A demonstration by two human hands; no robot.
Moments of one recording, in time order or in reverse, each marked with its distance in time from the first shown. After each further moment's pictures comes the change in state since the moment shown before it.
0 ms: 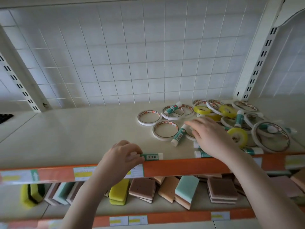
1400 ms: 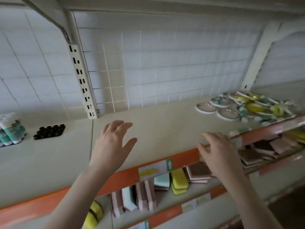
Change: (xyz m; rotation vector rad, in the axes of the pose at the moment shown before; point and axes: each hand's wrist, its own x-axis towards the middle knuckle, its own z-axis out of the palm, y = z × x) left_hand -0.028 -0.276 -0.229 0.093 0.212 0.310; right_hand 0.023 -0.368 0.079 -0.241 0.371 0.537
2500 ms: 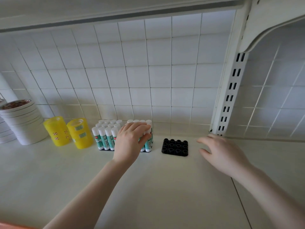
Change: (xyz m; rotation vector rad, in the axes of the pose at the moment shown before) left_hand 0.022 -0.324 -0.122 0.292 0.317 -0.058; right_hand 0.103 -0.345 0.146 0.220 -0.478 -0.554
